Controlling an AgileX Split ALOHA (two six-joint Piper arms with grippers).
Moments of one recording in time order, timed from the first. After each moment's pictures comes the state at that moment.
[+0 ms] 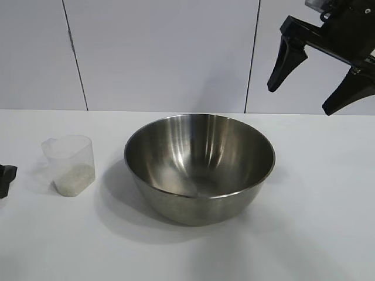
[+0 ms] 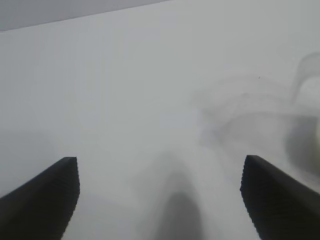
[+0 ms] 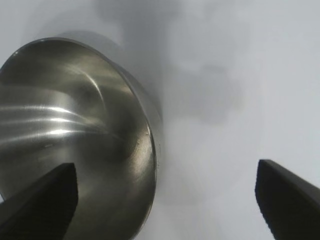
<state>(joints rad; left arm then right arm) -0.04 2.02 -0.35 0.03 -1.15 0.24 0.05 1.76 -1.36 0.42 0.95 -0.15</state>
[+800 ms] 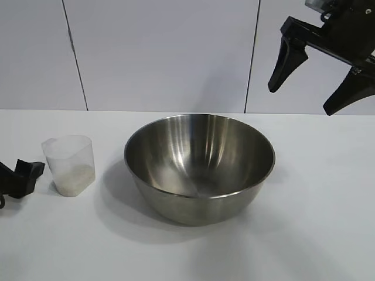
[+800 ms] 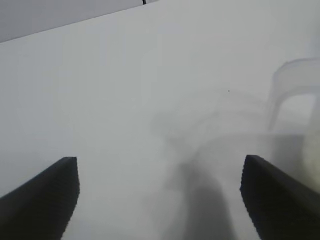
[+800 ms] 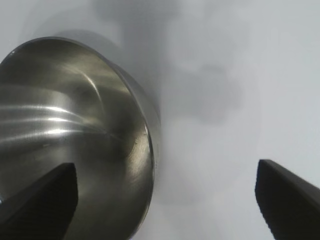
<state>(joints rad) -0.04 2.14 -0.51 0.12 -1.15 0.25 0.05 1.76 -1.36 0.41 0.96 -0.15</state>
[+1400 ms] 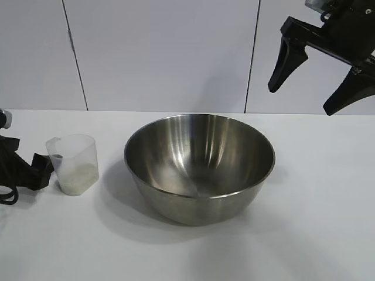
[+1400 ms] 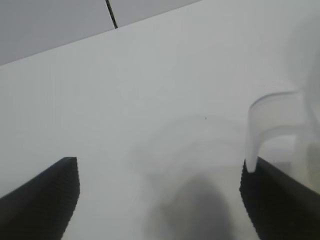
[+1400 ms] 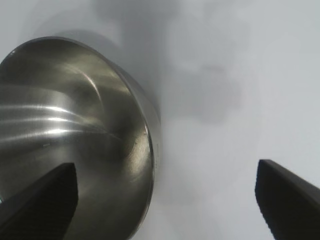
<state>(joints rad) -0.04 2.19 -0.61 0.24 -1.15 0.25 0.05 1.76 -1.36 0.41 0.95 -0.15</state>
